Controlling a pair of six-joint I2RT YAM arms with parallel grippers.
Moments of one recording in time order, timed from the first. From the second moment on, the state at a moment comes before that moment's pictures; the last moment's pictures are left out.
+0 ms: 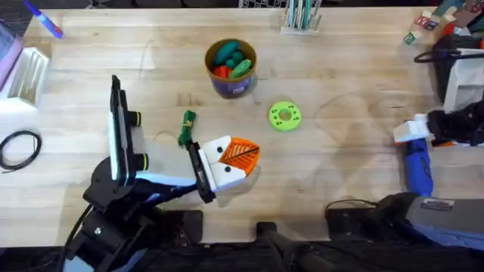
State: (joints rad) left arm -0.51 0.01 0.01 -0.07 0.71 -0.10; right arm -0.70 1.49 0.94 -0.99 -0.01 -0.59
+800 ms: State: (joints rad) left arm -0.51 0.01 0.01 -0.07 0.71 -0.11; right arm -0.66 1.48 0.92 -0.94 -0.02 -0.61
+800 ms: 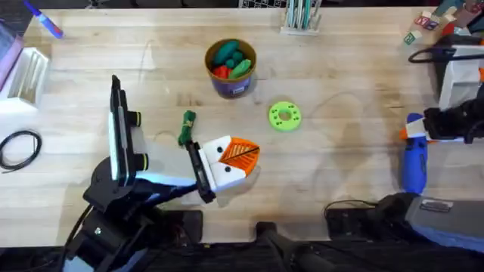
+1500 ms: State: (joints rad) left arm -0.51 0.01 0.01 -0.07 0.71 -0.11; right arm -0.02 0.82 0.91 -0.64 -0.21 -0.11
